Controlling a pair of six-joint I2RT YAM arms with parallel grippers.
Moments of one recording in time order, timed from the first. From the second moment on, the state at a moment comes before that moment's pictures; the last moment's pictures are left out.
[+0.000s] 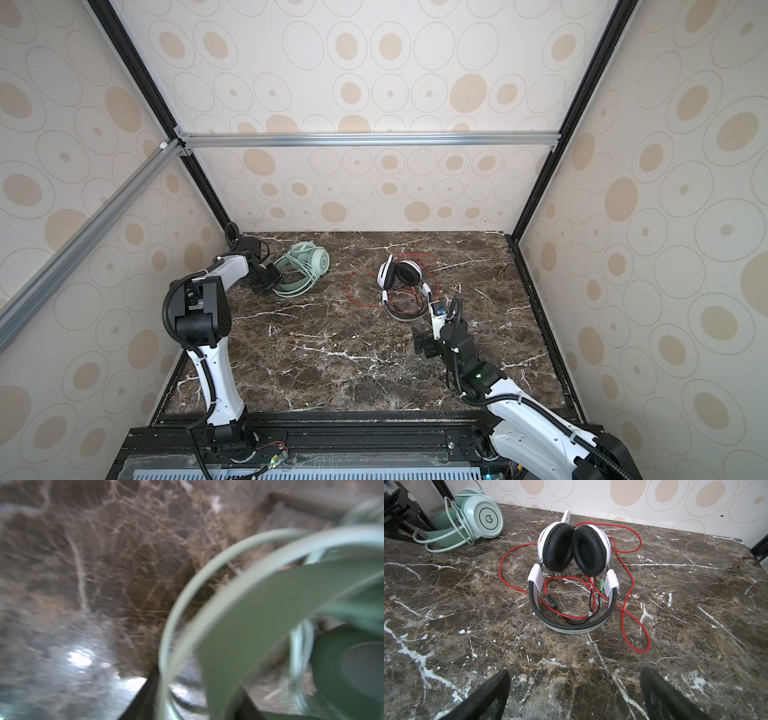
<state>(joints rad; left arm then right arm) 0.13 2.16 1.63 -0.68 0.18 -0.62 0.57 0.85 0.34 0.05 0.24 0.13</state>
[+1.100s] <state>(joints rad) -0.36 1.54 1.31 -0.33 0.16 -0.40 0.46 0.93 0.60 -0.17 0.02 0.22</state>
